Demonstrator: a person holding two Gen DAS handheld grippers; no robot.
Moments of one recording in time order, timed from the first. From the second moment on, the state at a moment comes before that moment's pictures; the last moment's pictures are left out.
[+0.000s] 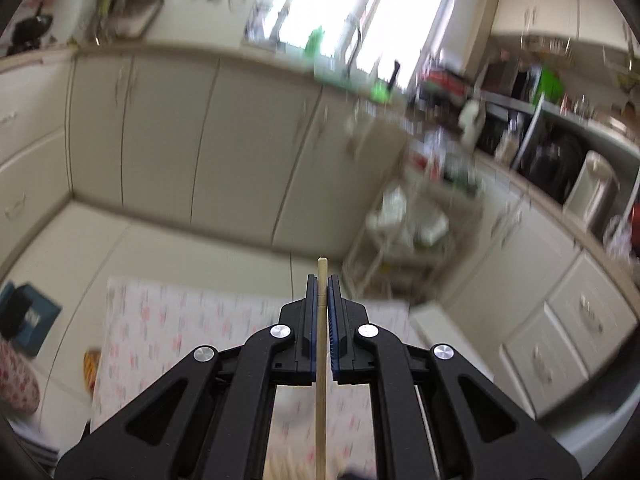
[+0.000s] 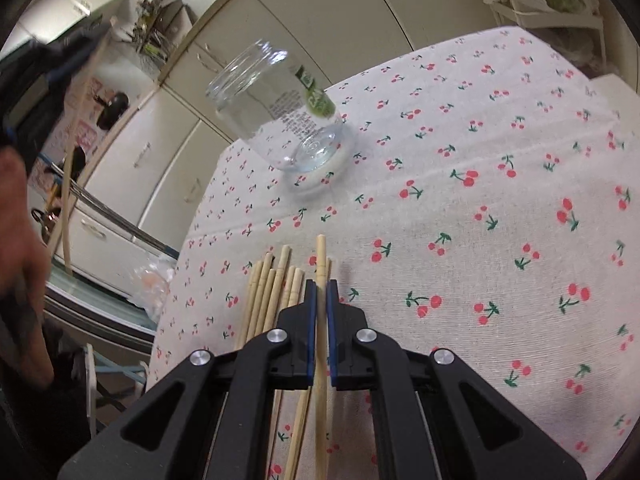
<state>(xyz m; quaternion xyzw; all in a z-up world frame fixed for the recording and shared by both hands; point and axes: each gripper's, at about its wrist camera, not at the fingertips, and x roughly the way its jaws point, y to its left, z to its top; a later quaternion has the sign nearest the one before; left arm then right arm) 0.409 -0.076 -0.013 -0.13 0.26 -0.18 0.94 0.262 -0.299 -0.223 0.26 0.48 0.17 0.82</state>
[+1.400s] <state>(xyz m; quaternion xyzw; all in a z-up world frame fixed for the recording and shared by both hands) 0.447 -0.109 -0.105 -0.05 0.20 -0.08 0.98 0.254 -0.322 -0.224 0.31 0.43 0.16 0.83</state>
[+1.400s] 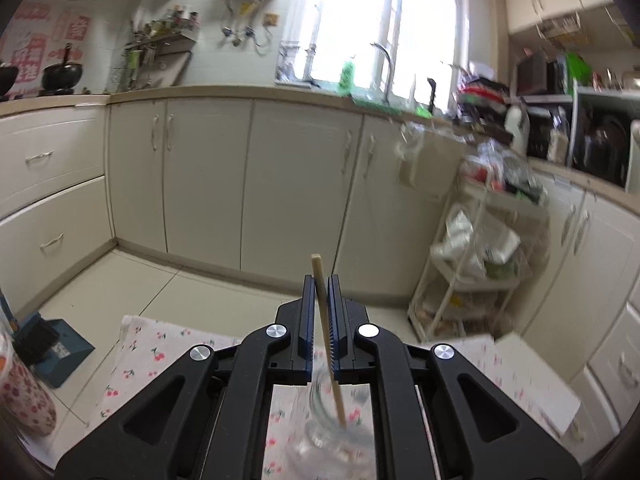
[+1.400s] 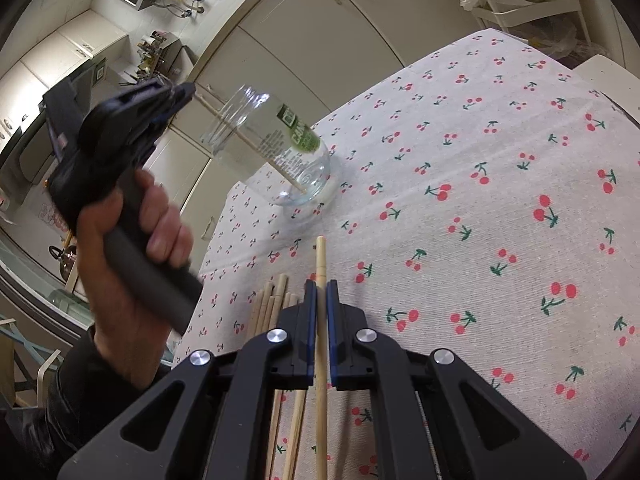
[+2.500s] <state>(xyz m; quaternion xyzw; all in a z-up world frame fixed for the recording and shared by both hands) 0.346 0.010 -0.184 -0.19 0.26 0.01 0.95 0.426 -0.270 -0.052 0.22 0.15 0.00 0.96</state>
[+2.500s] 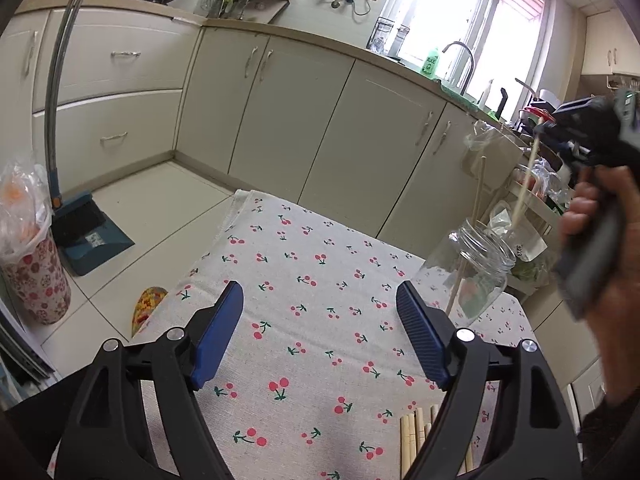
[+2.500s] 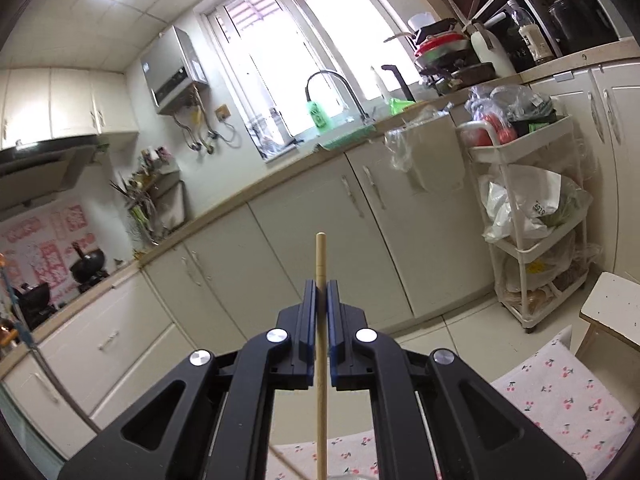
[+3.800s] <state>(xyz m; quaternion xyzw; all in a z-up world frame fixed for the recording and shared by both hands) 0.326 -0.048 -0.200 -0.03 0.42 -0.05 0.91 0.245 -0.234 -0.213 0.03 0.48 0.10 0.87</state>
